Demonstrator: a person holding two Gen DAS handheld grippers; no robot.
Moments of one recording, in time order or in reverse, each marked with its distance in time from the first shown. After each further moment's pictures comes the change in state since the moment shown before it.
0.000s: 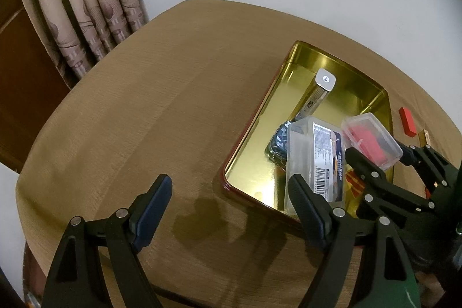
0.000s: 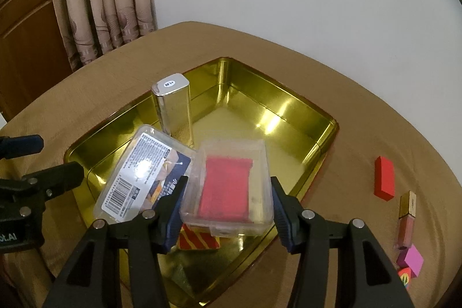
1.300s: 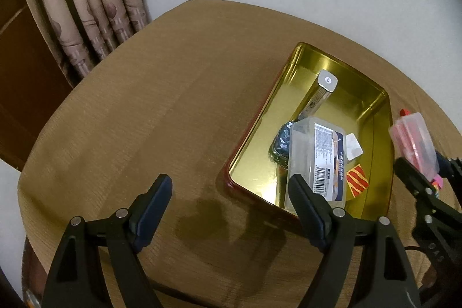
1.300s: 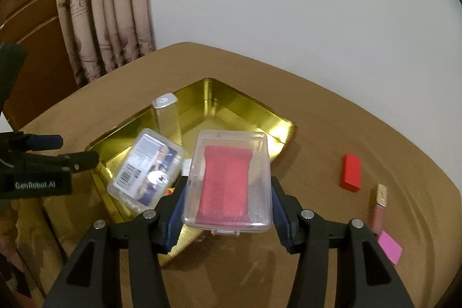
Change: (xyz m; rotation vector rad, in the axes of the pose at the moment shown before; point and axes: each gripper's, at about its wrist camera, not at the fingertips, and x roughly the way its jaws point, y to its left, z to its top) left arm -0.003 0.001 -0.001 -0.012 -0.001 0.003; right arm -0.051 -0.020 -0.012 0.007 -0.087 0.002
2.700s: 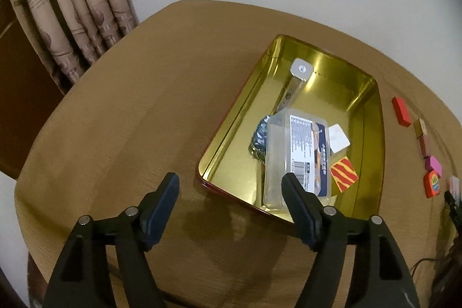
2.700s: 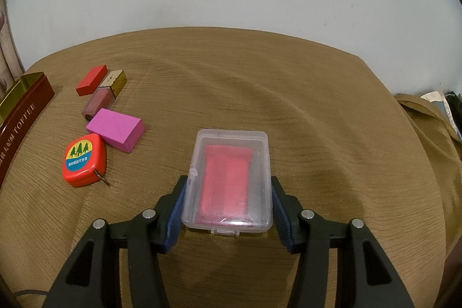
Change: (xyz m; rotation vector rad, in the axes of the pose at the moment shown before) left arm -0.001 -0.022 -0.007 0.050 -0.010 -0.006; right arm -0.045 -0.251 -0.187 0.439 0.111 -0.422
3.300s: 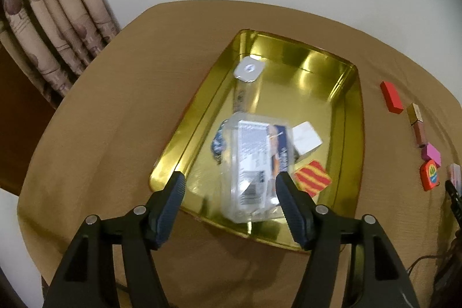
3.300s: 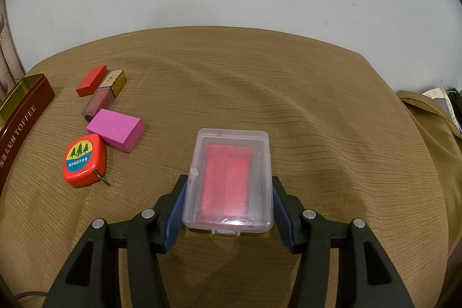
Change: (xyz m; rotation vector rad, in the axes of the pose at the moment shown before) left arm 0.007 -0.047 0.008 0.089 0.041 0.010; right arm 0.001 -0.004 -0.002 0.023 0.006 0.024
